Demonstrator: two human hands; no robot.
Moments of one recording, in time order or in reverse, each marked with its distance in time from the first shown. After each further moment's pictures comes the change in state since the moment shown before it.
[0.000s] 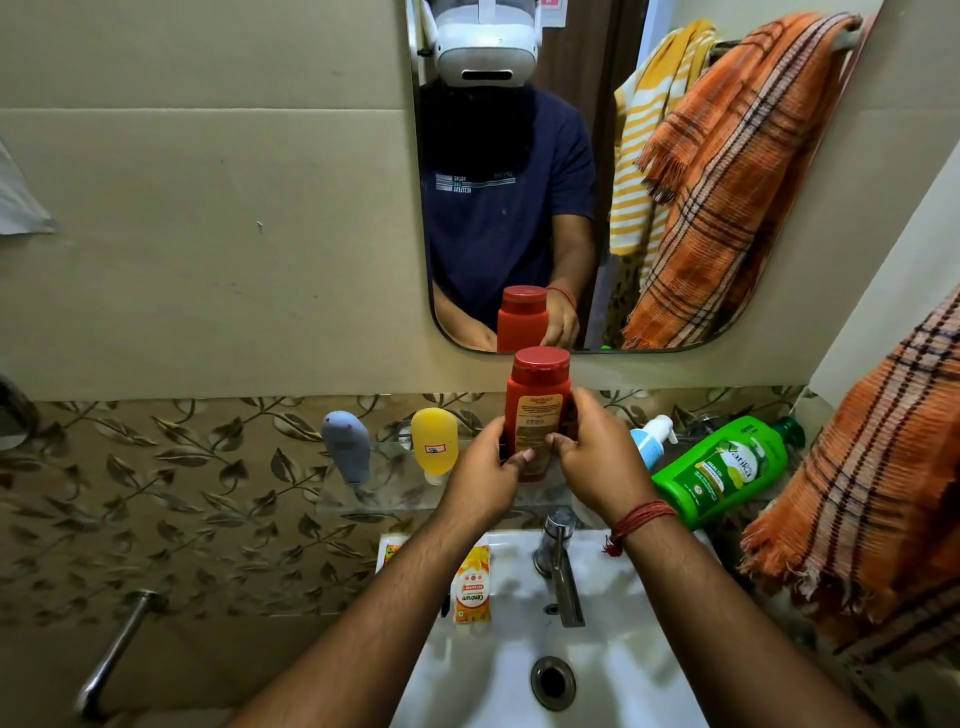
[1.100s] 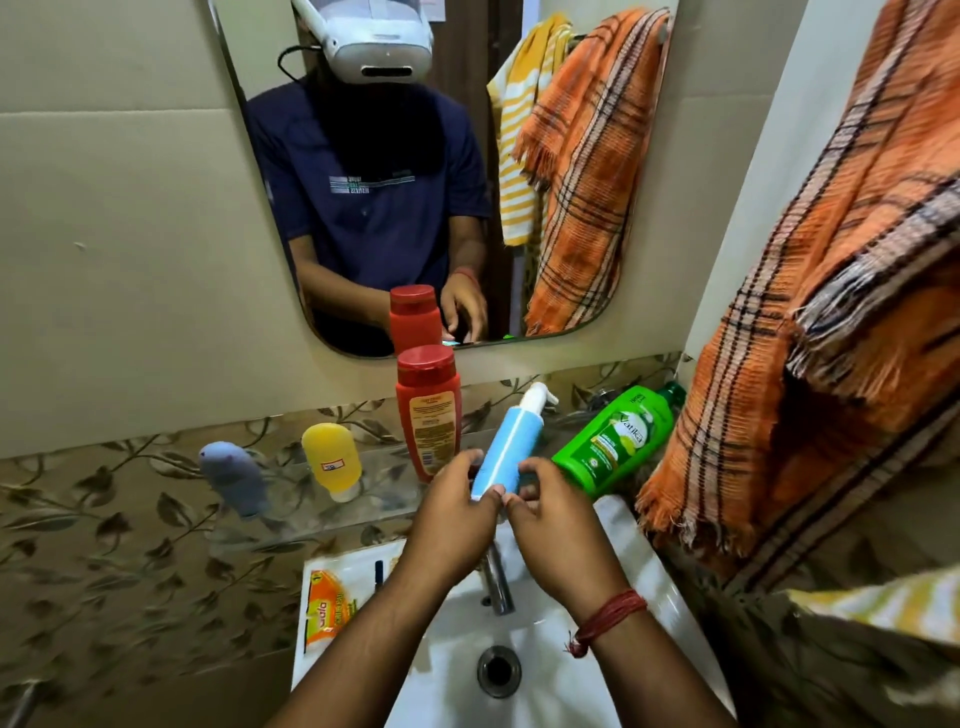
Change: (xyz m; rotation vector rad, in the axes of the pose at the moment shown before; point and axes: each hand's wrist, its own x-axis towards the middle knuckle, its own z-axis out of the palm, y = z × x) left_hand -0.035 0.014 0.052 0.064 -0.079 0.027; right_hand -0.078 0.037 -0.017 0.112 0.050 0.265
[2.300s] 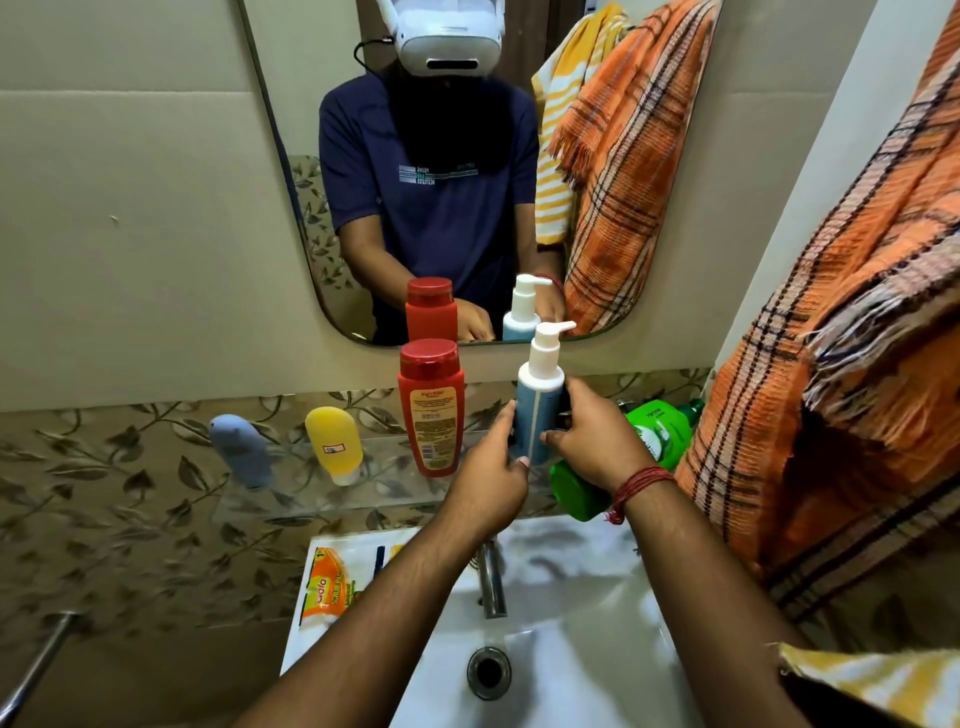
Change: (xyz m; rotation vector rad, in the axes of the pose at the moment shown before) left_hand 0.040 0.020 0.035 0.029 -0.069 -0.011; right_hand 0.109 0.010 -0.053 -0.261 -0.091 -0.214
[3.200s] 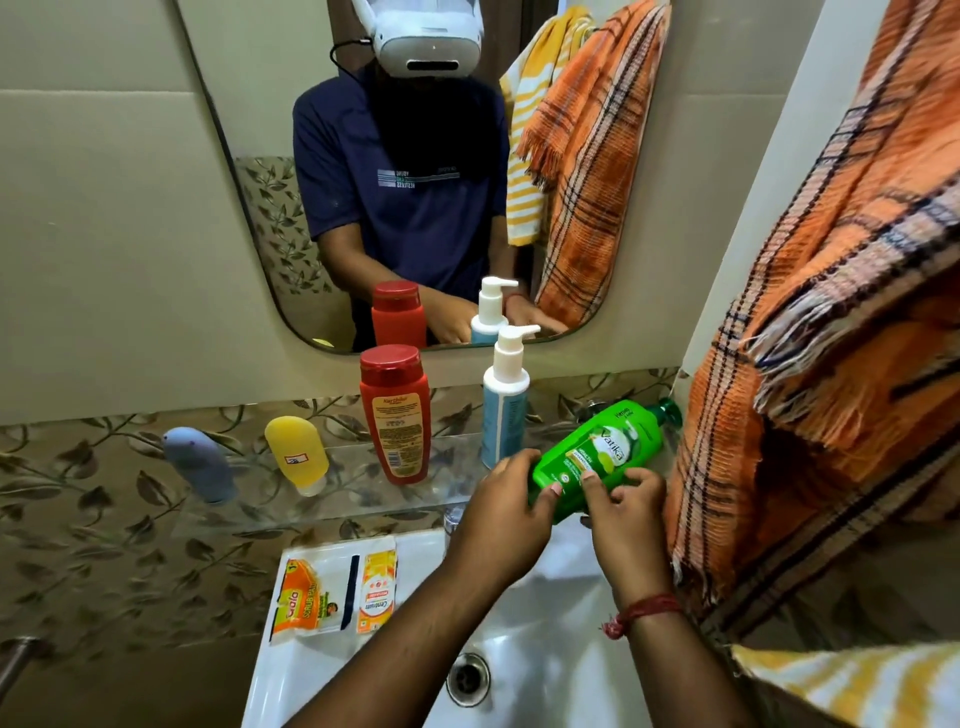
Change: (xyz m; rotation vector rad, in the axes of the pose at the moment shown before) left_hand -0.023 0.011 0.046 0.193 0.053 0.143; right_hand -0.062 0.071 0.040 0.657 0.486 0.405
